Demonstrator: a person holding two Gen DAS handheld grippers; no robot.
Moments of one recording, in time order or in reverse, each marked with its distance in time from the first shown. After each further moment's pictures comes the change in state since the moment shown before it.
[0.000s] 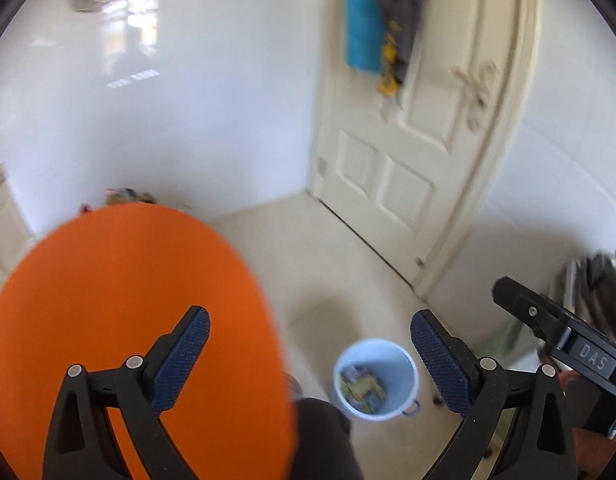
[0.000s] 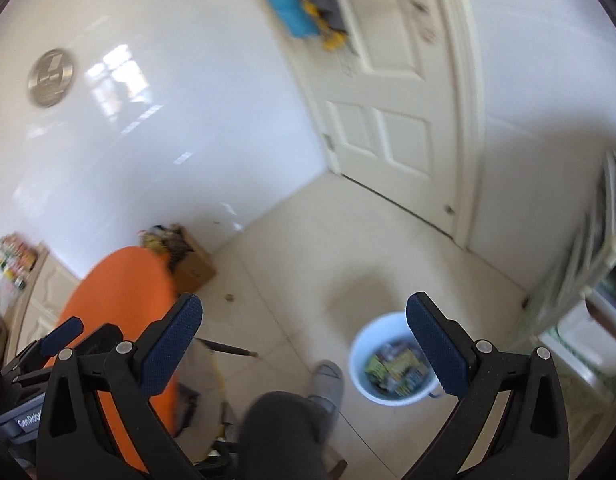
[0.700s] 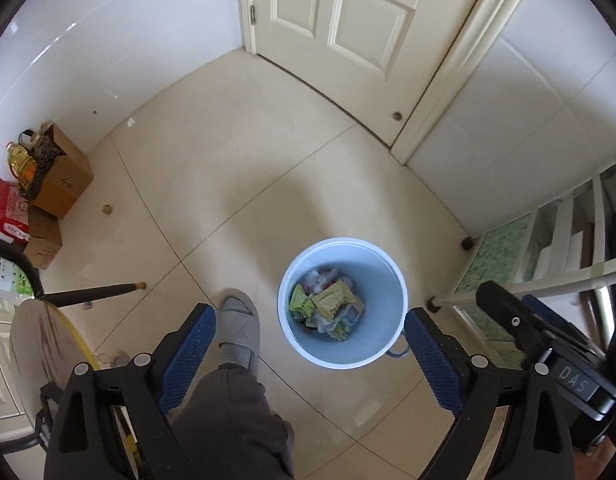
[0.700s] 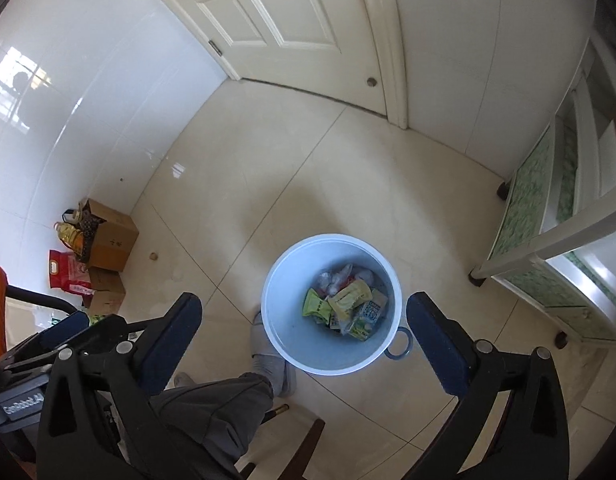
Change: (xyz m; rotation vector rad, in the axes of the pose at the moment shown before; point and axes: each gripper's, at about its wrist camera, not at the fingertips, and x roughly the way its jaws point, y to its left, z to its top) left arm 0.346 -0.128 0.017 0.177 0.551 -0.115; right arm 0.189 -0.220 -0.061 0.310 0.358 -0.220
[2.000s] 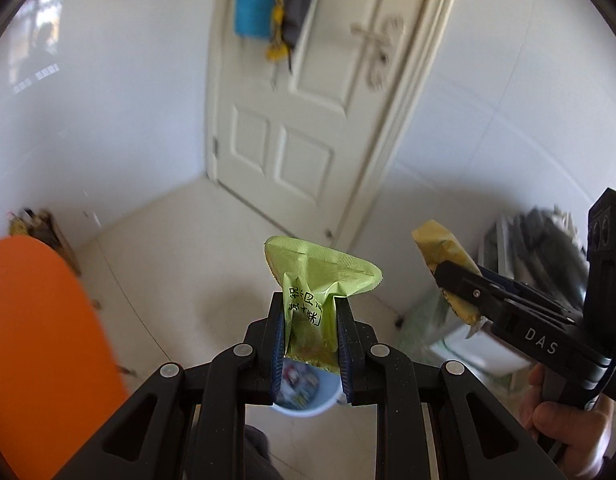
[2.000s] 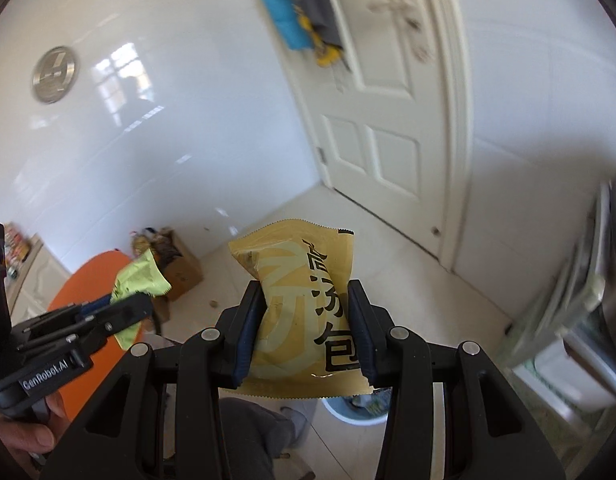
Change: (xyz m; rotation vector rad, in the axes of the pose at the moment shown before) left arm -0.205 0.075 -0.133 0.104 -0.432 -0.224; right arm -0.197 0.083 -0.031 -0.277 -0.336 0.147
